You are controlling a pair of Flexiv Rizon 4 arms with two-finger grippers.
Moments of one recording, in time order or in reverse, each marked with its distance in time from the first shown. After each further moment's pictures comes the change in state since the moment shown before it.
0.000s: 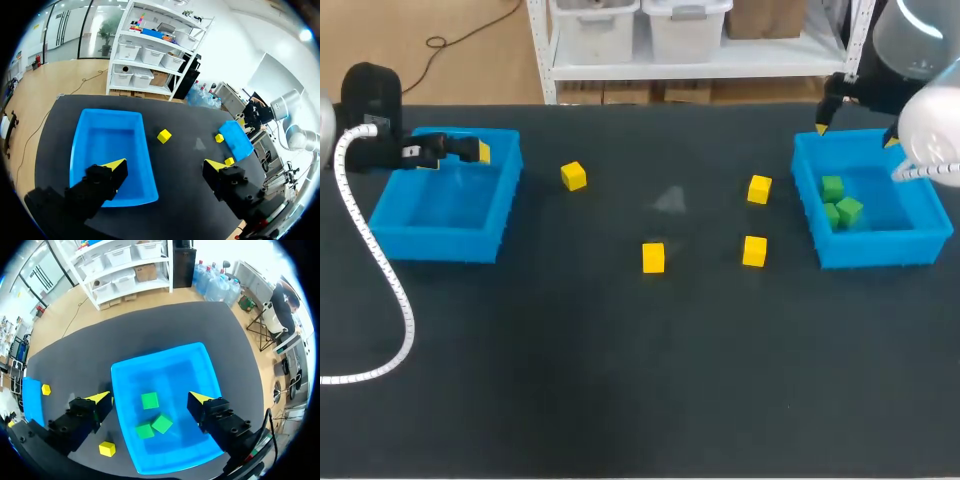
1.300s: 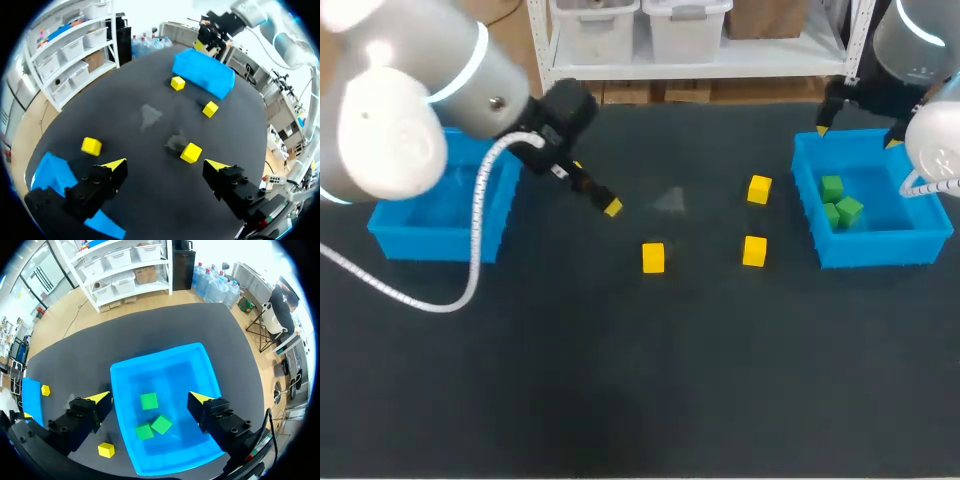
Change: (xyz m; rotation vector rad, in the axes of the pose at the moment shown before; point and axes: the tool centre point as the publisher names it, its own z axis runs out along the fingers) left arm 0.047 -0.121 0.126 0.177 0.428 0.632; right arm 0.001 -0.001 0.000 0.000 -0.023 0.000
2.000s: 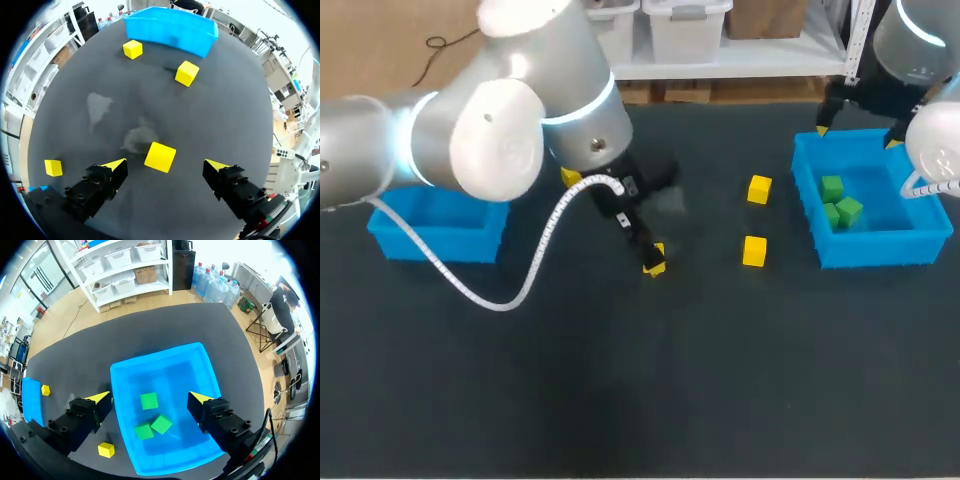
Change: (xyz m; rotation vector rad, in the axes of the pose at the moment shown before) left arm 0.015 -0.055 0.075 0.040 0.269 0.214; right arm 0.000 0.000 0.000 0.000 0.000 0.000
